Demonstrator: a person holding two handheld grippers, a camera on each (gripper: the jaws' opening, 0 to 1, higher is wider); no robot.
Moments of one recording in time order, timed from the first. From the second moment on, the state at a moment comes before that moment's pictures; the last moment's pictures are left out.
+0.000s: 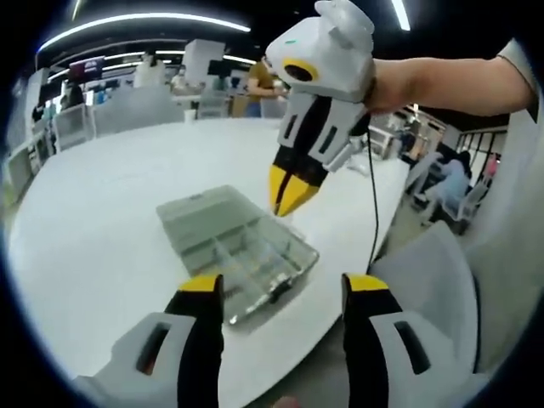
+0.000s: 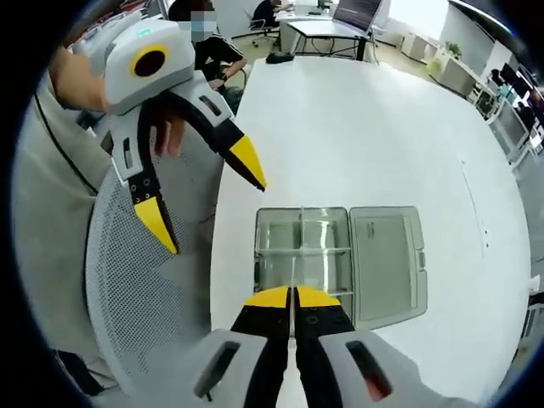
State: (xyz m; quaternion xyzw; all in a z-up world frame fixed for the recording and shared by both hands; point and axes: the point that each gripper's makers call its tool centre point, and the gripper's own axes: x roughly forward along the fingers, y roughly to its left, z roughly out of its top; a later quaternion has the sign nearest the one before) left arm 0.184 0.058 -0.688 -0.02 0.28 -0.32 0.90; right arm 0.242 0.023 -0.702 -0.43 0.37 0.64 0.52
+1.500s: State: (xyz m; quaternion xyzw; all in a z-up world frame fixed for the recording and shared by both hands) left arm 0.185 0.064 -0.693 -0.04 0.29 -0.31 0.91; right arm 0.249 0.041 -0.722 -0.44 0.35 0.65 0.51
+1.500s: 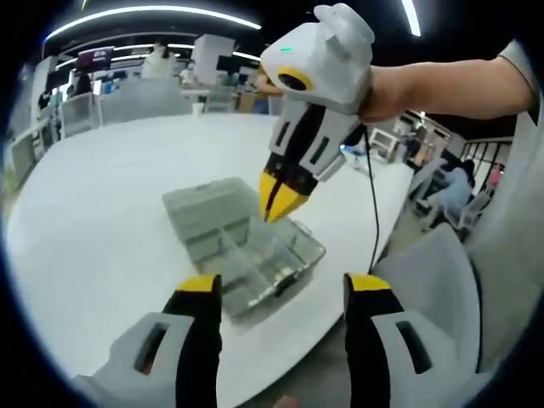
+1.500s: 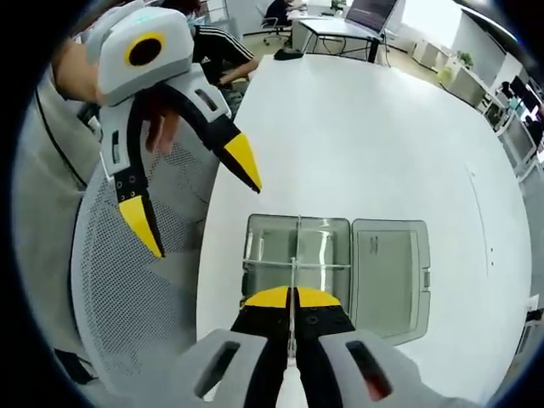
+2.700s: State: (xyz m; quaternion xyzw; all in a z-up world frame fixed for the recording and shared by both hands) left arm 0.185 0.071 -0.697 -0.04 0.29 -0.30 0.91; right arm 0.252 0.041 -0.731 -0.44 0.36 0.65 0.51
